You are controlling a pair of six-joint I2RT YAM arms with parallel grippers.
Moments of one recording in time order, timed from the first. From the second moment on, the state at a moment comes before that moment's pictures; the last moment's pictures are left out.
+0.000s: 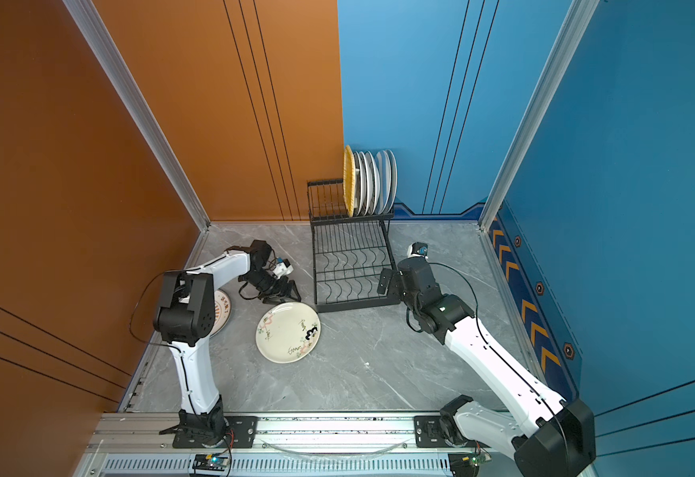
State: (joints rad) left arm -0.16 2.03 1.42 -0.94 0.56 -0.02; right arm 0.51 1.12 0.98 -0.49 0.25 0.56
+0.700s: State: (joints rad) left arm -0.08 1.56 1.05 -0.87 0.50 -0.25; right arm 0.54 1.21 0.95 -0.49 0.08 0.55
